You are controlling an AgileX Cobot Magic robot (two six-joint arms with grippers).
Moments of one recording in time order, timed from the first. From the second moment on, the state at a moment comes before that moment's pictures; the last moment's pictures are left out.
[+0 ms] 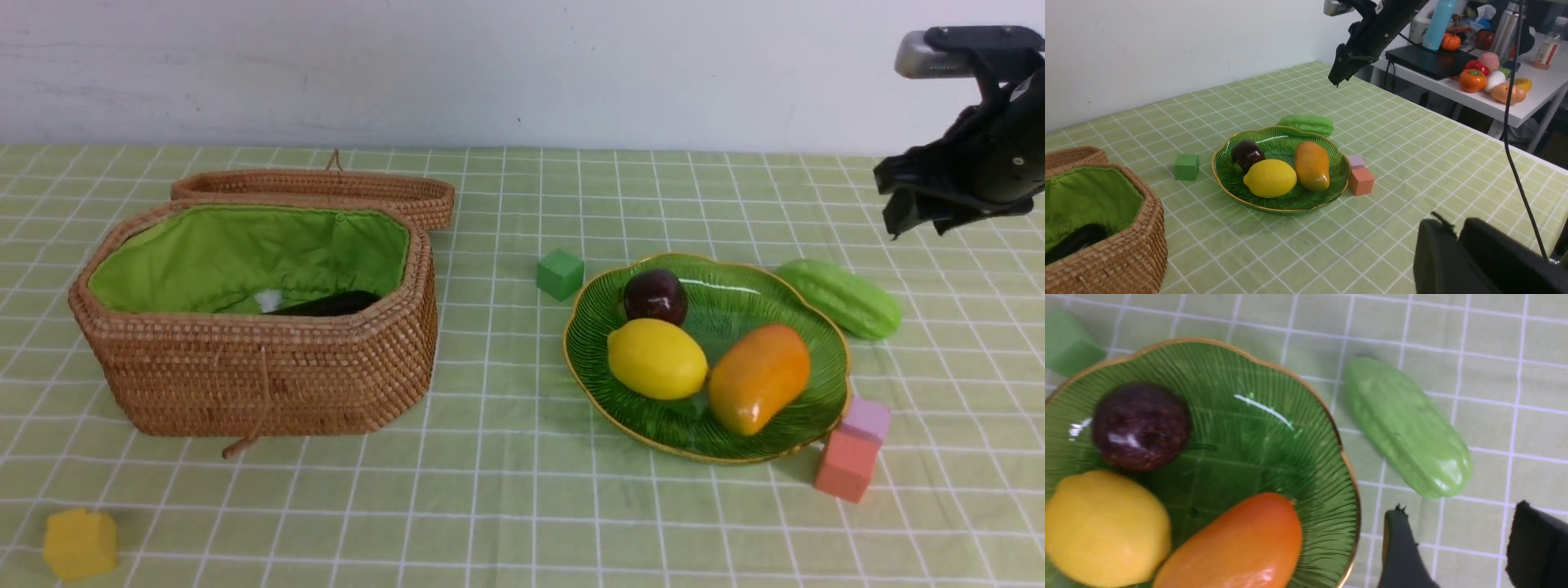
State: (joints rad) right arm -0.04 1.88 -1.70 0.16 0.91 -0.21; left arm -0.73 0.35 -0.83 -0.15 0.71 -0.03
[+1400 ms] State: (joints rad) right arm -0.07 2.24 -1.74 0.19 0.67 -0.52; left arm -0.73 0.35 -0.83 -0.14 0.63 -0.03
